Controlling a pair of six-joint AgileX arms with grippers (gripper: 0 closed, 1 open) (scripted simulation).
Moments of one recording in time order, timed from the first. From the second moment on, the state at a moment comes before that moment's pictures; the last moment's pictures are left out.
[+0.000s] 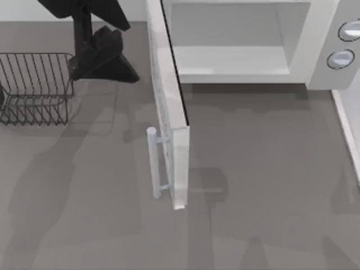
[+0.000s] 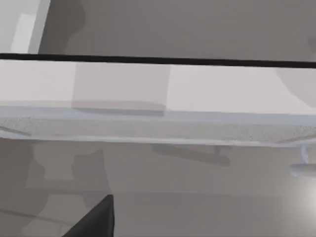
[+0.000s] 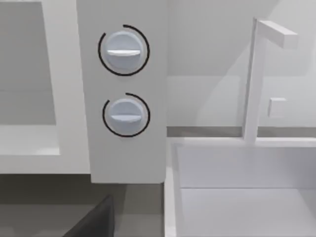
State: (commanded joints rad) left arm -0.39 1.82 2.04 -1.49 0.45 0.96; right arm 0.00 0.00 0.00 0.00 0.00 0.00
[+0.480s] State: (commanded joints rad) left arm -0.45 1.81 1.84 -1.28 0.43 0.90; right arm 0.00 0.00 0.00 0.00 0.00 0.00
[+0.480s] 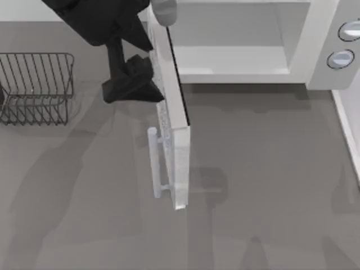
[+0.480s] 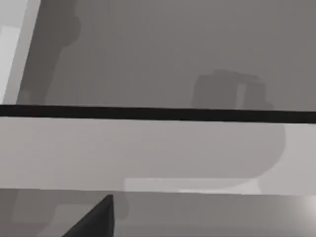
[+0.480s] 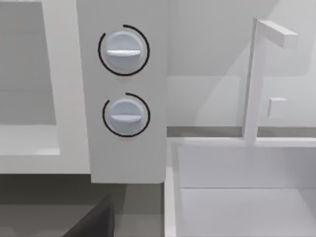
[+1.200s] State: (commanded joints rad) left arm -0.48 1.81 1.73 -1.16 0.42 0.86; right arm 0.00 0.00 0.00 0.00 0.00 0.00
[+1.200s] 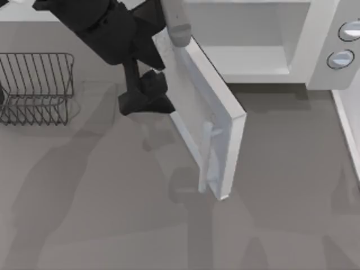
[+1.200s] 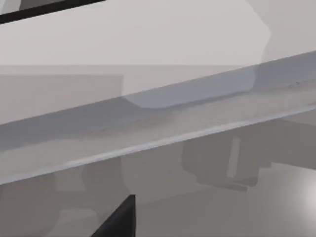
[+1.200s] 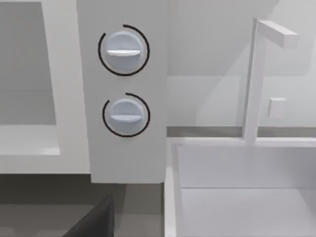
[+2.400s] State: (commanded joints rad) left arm -0.49 1.81 1.74 -1.16 0.42 0.85; right arm 0.00 0.00 0.00 0.00 0.00 0.00
